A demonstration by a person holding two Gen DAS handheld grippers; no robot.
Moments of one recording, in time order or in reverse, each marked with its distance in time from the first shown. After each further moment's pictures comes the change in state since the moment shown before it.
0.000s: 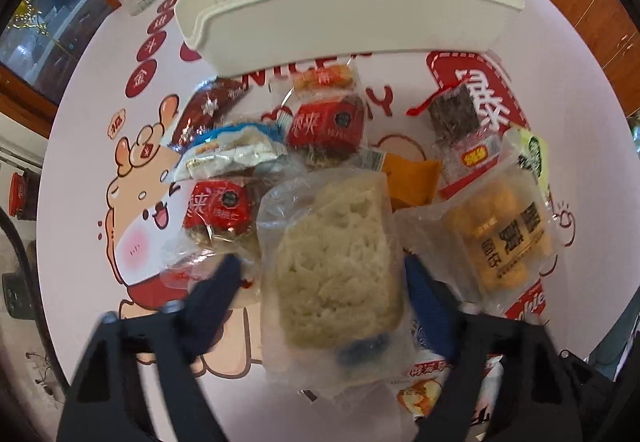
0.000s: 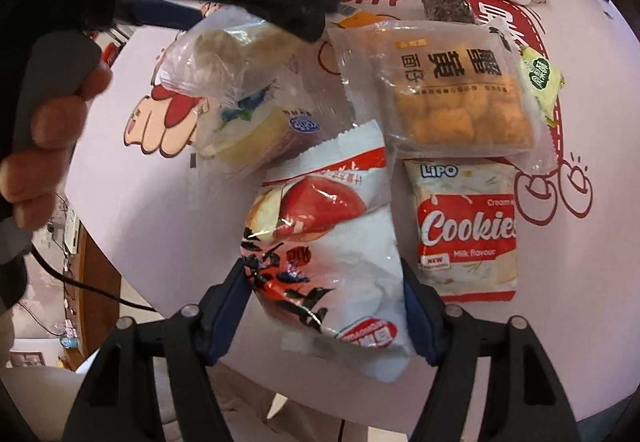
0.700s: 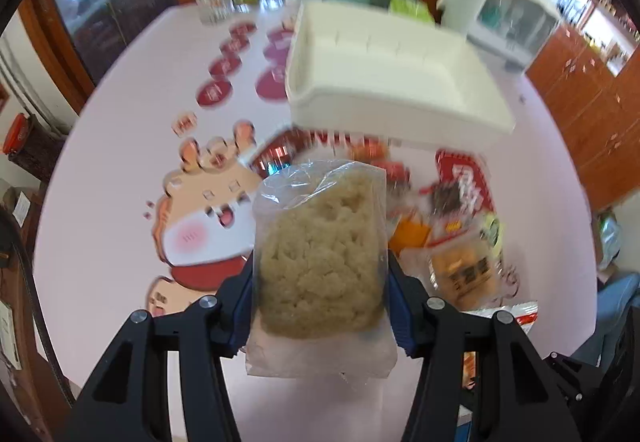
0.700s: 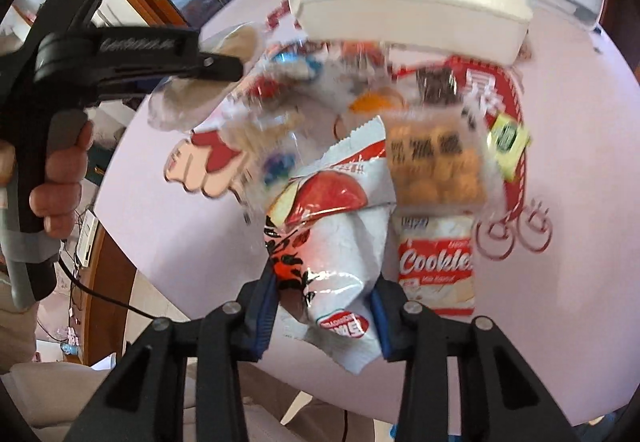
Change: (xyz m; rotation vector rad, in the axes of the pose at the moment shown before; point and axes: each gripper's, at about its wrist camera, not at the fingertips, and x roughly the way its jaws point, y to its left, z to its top) left arm -0.096 0.077 -0.028 -0.249 -0.224 -0.121; right arm -0.094 -0.014 0.009 -0.053 -0.165 0.039
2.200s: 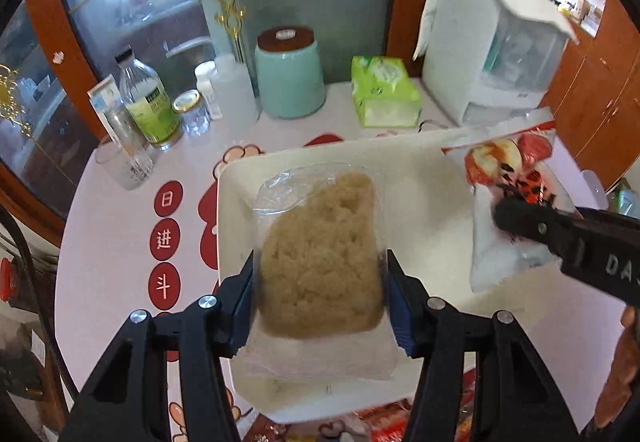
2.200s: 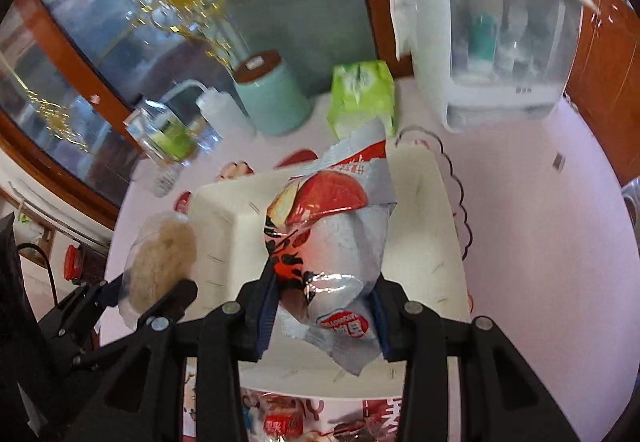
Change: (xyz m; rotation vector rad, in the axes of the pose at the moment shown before) left arm 0.125 -0.078 0.250 0.271 -0.082 0.016; right arm 0.029 -0.133 0.326 0.367 -0.174 -0.190
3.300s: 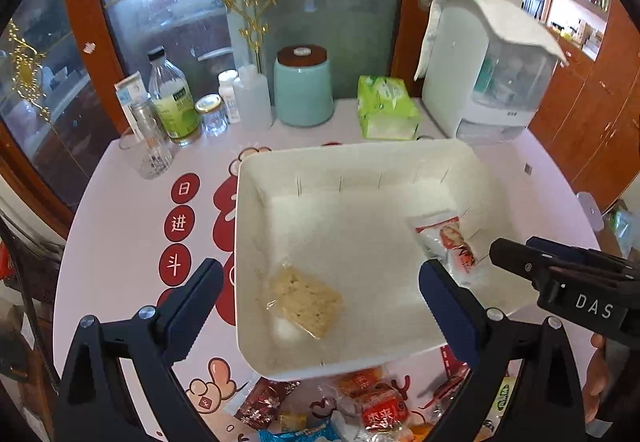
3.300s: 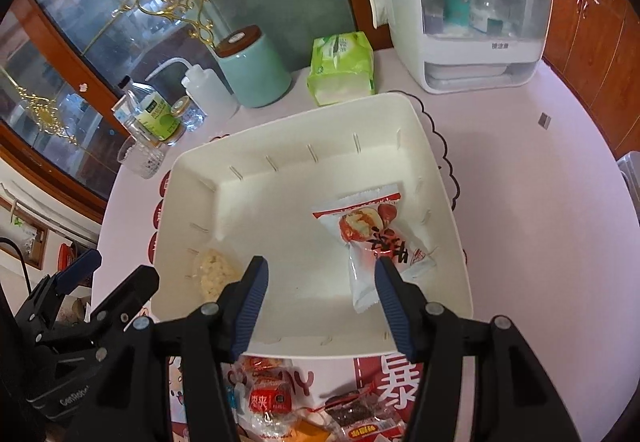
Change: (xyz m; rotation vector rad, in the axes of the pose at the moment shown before) left arm -0.061 0.005 -0.040 -0.067 -0.108 -0.007; right arm -0.015 -0.009 -0.047 0.032 -0.011 -0.017
